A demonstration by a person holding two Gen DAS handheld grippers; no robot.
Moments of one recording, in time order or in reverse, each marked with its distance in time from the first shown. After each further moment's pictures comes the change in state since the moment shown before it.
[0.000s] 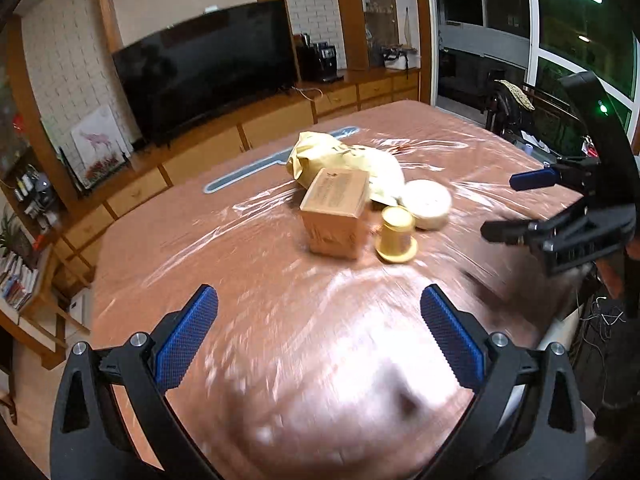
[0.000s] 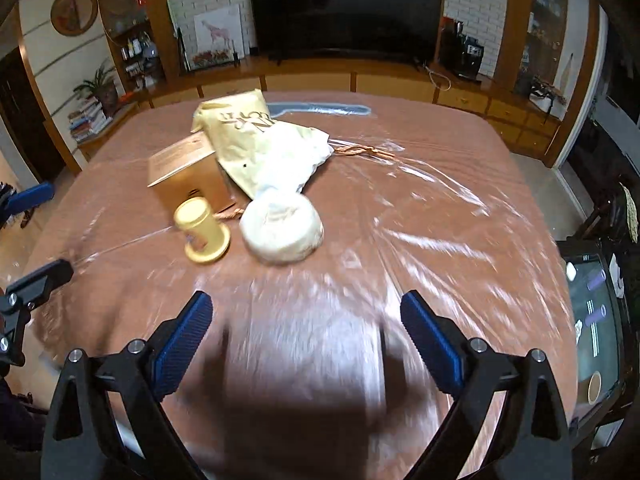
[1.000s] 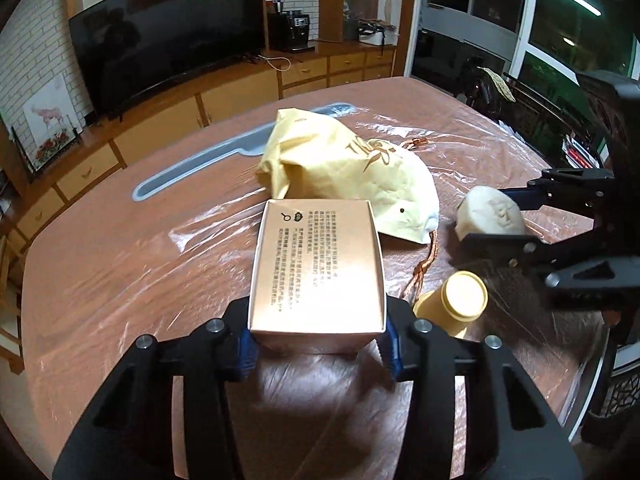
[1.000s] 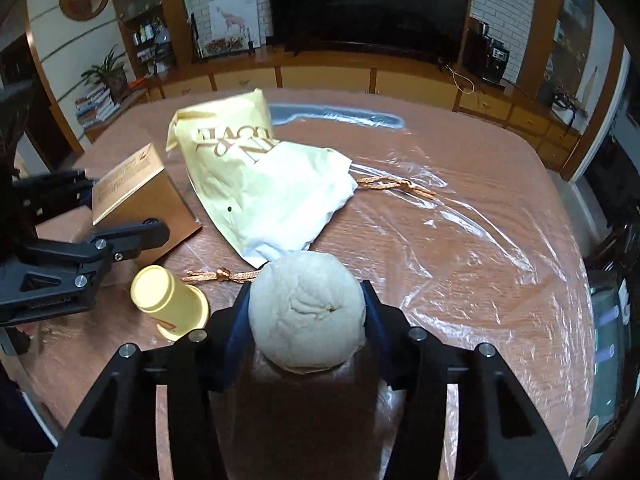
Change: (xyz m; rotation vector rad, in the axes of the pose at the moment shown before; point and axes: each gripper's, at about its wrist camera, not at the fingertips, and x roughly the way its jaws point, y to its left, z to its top) left arm 0.091 0.022 0.034 -0.034 0.098 -0.174; right arm 0.038 -0.005 0.035 -0.044 0.016 0.049
